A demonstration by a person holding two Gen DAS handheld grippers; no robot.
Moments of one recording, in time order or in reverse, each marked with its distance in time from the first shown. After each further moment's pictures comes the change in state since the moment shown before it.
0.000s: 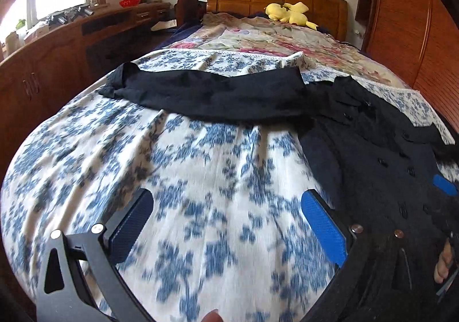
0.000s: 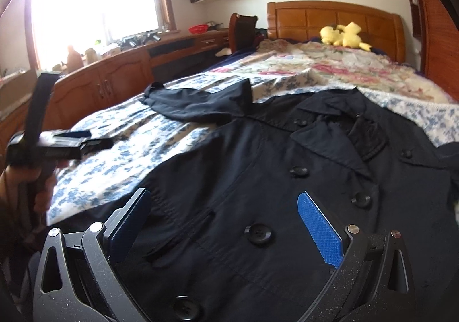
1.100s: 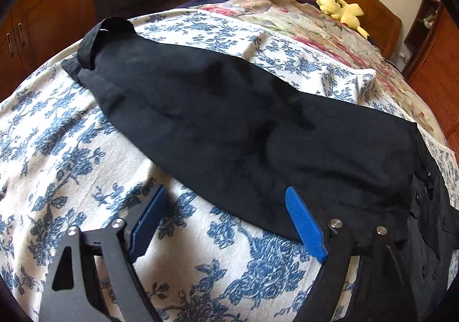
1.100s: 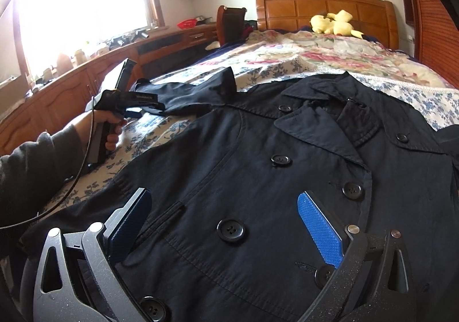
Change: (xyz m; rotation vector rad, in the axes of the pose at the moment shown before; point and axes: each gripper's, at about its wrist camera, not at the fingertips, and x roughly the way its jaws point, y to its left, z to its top) left arm 0.172 0.062 0.088 -0.237 0.134 0.033; right arm 0.014 -0.028 -0.010 0.061 0.039 0.000
